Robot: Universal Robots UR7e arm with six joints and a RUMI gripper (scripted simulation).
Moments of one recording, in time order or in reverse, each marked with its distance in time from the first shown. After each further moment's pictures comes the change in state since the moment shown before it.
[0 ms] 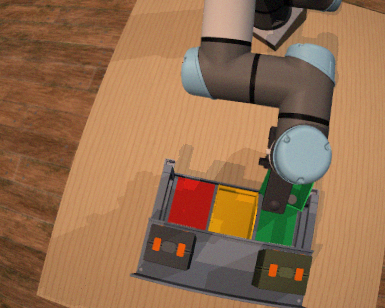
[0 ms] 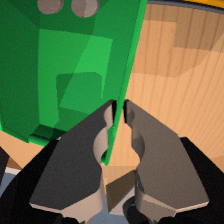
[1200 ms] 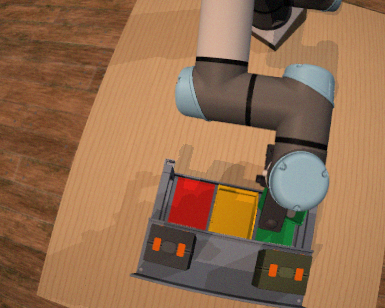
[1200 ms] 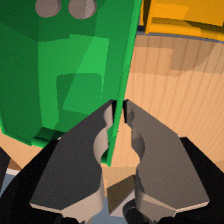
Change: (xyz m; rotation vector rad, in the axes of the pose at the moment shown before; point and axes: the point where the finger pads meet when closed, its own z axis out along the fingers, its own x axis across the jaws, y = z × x) arm 0.000 -0.035 -0.012 0.003 0.000 0.000
